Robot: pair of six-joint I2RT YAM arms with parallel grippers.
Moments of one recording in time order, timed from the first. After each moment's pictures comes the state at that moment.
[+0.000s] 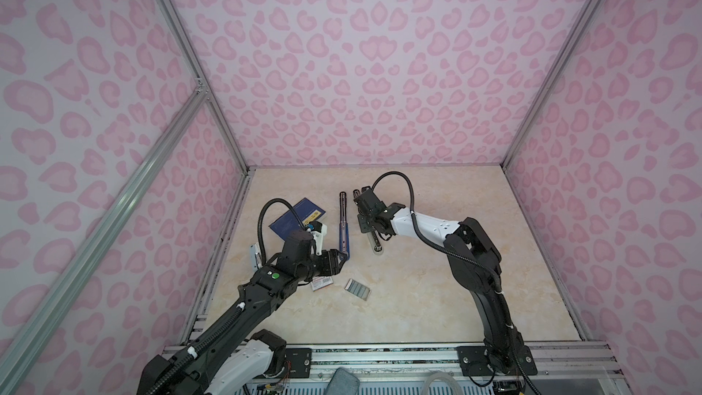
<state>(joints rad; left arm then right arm) -0.46 0.96 0.59 -0.34 0.28 -0.53 0.76 2.19 1.68 -0.46 0.30 0.40</state>
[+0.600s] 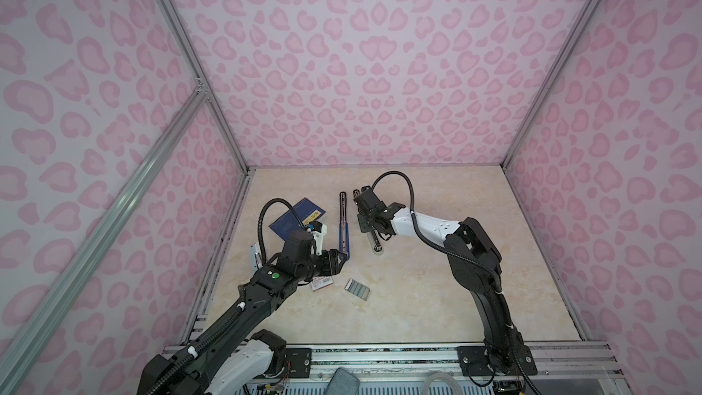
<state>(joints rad) -0.46 0.96 0.59 -0.34 0.28 -0.53 0.76 2.18 1.68 -0.46 0.30 0.40</state>
